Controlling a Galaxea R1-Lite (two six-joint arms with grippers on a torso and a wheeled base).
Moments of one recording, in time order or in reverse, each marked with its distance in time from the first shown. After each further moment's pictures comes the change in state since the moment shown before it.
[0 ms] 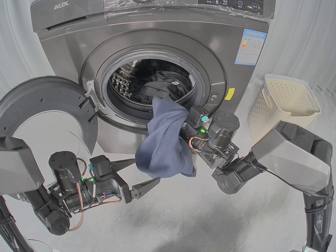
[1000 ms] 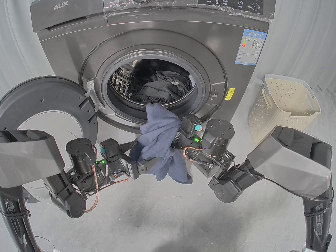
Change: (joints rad) left arm 0.062 0.181 -0.263 0.002 0.050 -0.017; right arm 0.053 -0.004 0.054 -0.007 -0.002 -0.001
